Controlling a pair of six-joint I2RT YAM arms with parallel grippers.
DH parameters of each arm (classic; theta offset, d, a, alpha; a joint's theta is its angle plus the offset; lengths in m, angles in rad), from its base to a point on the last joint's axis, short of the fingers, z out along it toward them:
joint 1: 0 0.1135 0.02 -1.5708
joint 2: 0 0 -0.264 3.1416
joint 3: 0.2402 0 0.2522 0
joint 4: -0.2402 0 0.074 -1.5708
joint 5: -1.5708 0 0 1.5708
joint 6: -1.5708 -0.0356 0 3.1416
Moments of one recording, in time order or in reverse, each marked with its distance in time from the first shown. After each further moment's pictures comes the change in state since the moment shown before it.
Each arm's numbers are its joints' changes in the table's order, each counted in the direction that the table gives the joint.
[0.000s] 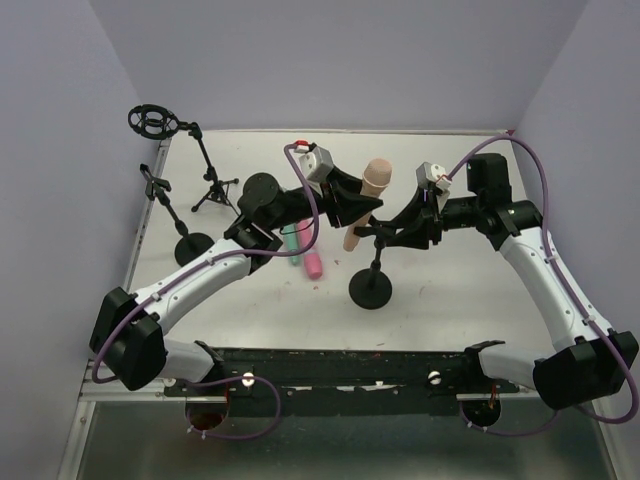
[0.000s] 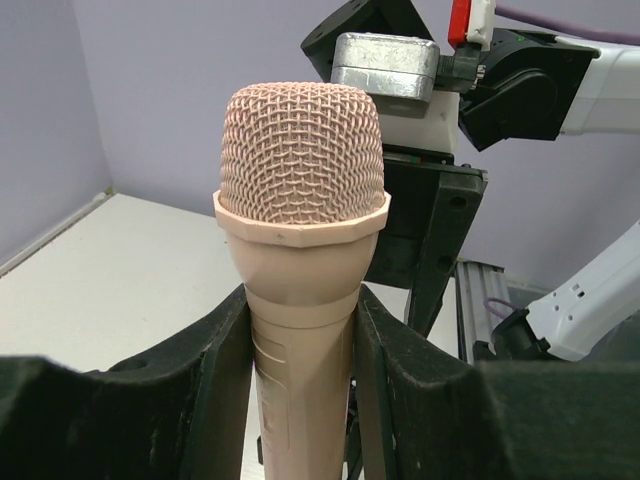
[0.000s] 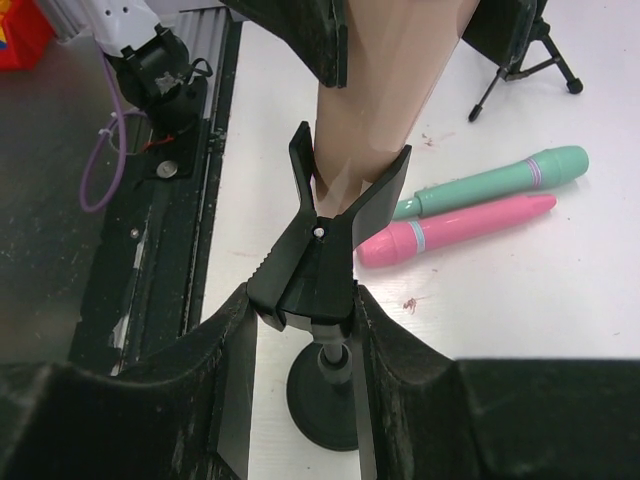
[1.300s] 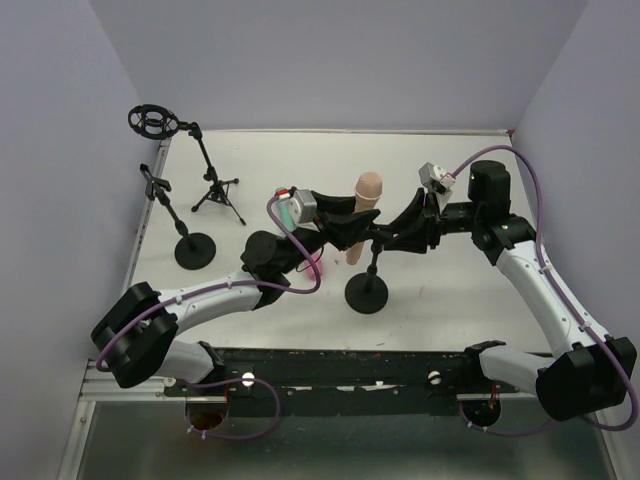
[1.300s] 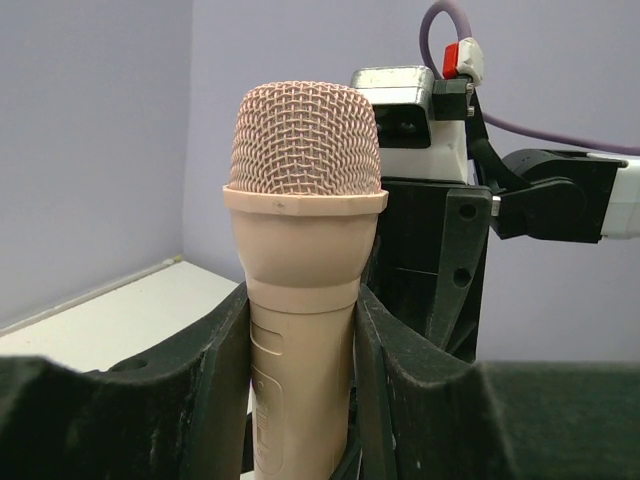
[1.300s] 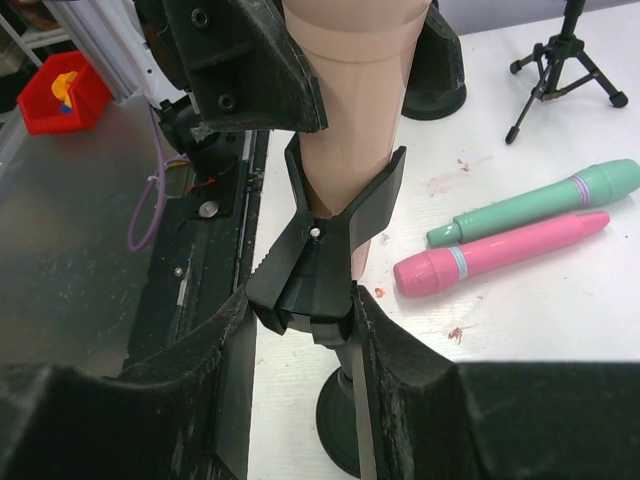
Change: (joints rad) left arm -0.160 0.011 -0.336 0.573 0.408 0.019; right arm -0.004 -0.058 -0.174 0.373 0.072 -0.359
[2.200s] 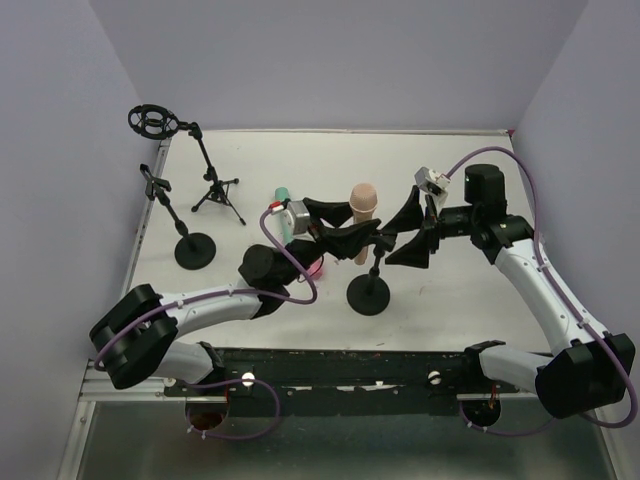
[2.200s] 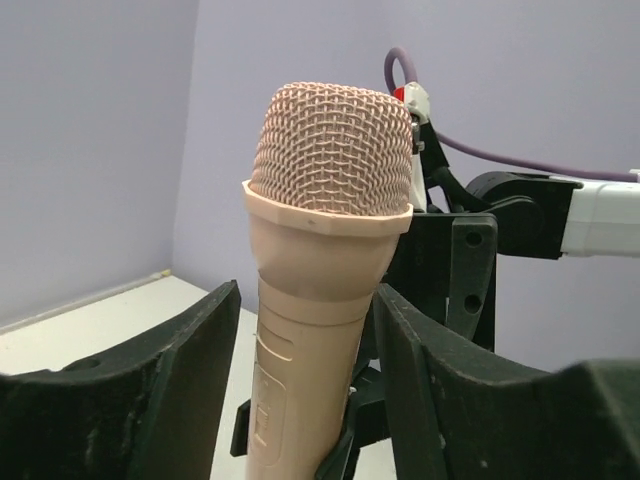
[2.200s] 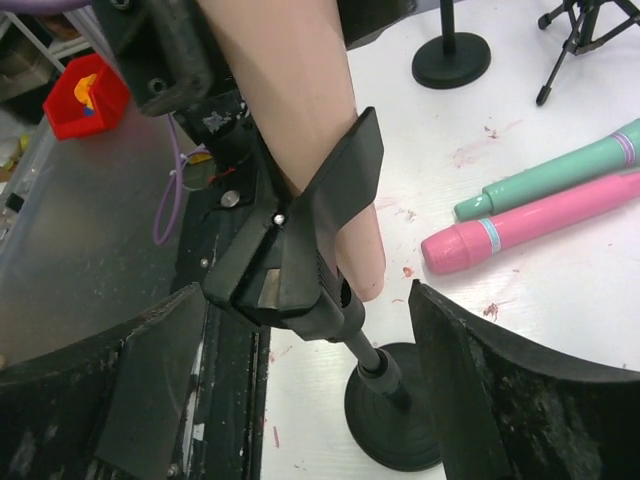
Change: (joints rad) left arm -0.061 -0.003 -0.069 0.124 0.124 -0.006; right arm 0.003 0.012 -0.001 -0.102 0.006 0.013
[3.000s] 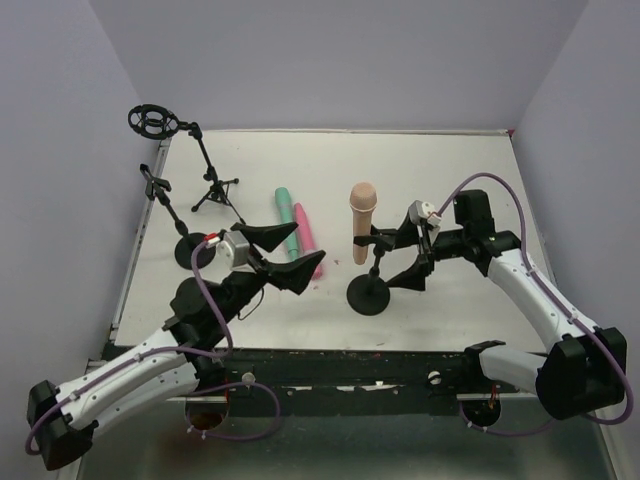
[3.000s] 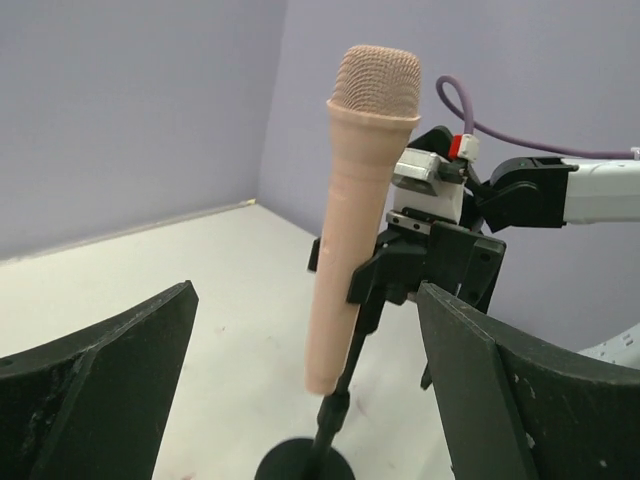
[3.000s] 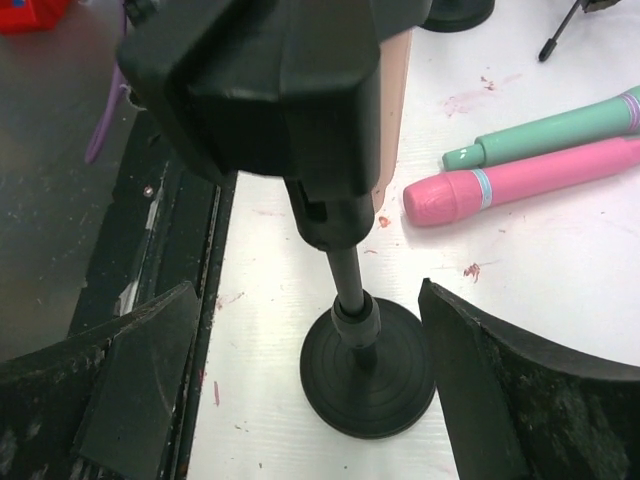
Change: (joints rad) left arm 0.006 -0.657 -0.206 -0.606 0.110 -0.080; right arm 0.000 -0.008 -0.153 -0.104 -0.032 0.402
